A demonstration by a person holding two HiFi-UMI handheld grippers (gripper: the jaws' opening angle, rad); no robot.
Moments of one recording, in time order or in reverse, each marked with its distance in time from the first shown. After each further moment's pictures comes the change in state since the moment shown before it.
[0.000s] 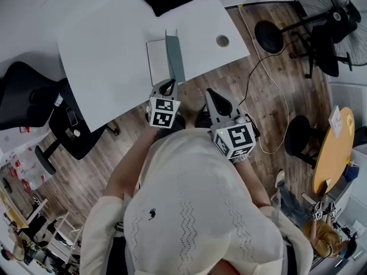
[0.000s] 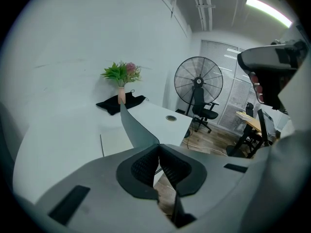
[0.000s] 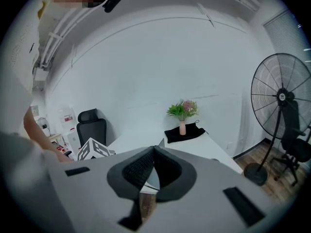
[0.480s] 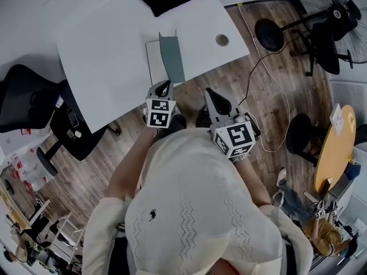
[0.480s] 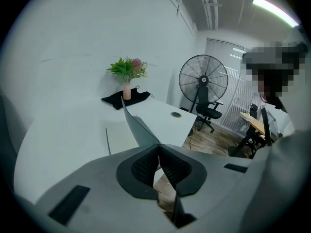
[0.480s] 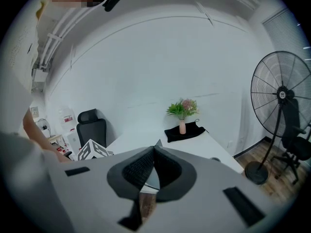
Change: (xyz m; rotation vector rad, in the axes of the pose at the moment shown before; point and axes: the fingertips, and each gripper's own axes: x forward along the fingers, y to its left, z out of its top) left arm -0.005 0.014 -0.014 -0.045 0.044 0.029; right arm 0.003 -0.001 -0.003 0.009 0.005 0.005
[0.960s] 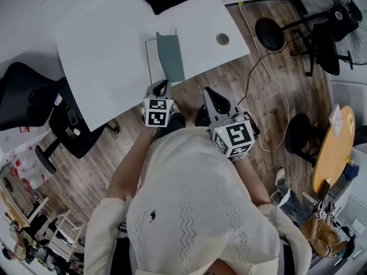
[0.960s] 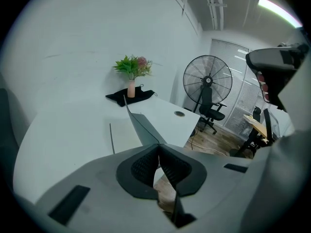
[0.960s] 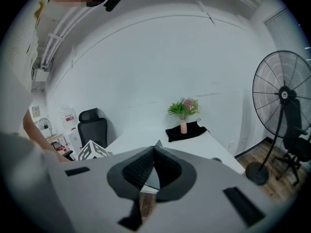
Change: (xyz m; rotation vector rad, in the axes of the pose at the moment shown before) left arm 0.000 0.009 -0.009 -0.044 0.005 0.027; right arm 0.004 0.001 -0.001 -0.008 0.006 0.012
